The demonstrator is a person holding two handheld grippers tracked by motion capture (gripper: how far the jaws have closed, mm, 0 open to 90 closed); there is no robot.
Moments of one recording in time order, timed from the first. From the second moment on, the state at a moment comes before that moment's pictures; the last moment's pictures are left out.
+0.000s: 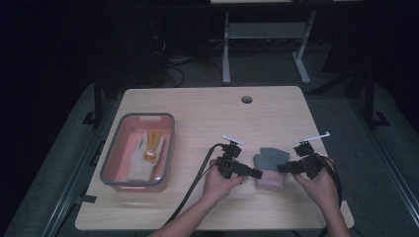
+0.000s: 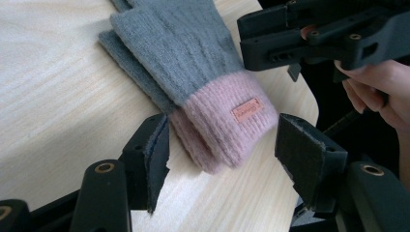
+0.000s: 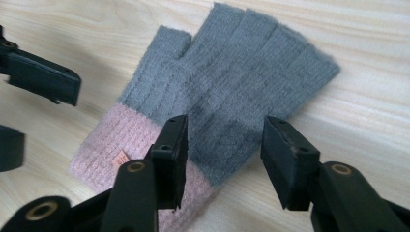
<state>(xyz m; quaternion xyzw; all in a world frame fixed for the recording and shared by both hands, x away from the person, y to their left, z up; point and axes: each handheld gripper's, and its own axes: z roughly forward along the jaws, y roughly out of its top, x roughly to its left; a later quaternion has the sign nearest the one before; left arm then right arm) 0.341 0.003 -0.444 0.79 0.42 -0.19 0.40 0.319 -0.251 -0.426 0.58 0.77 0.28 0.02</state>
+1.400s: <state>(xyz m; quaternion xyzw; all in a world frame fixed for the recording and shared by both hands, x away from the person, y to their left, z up) 0.346 -0.017 -0.473 0.78 0.45 -0.23 0.38 0.316 -0.272 -0.468 0.63 0.67 0.38 -0.09</state>
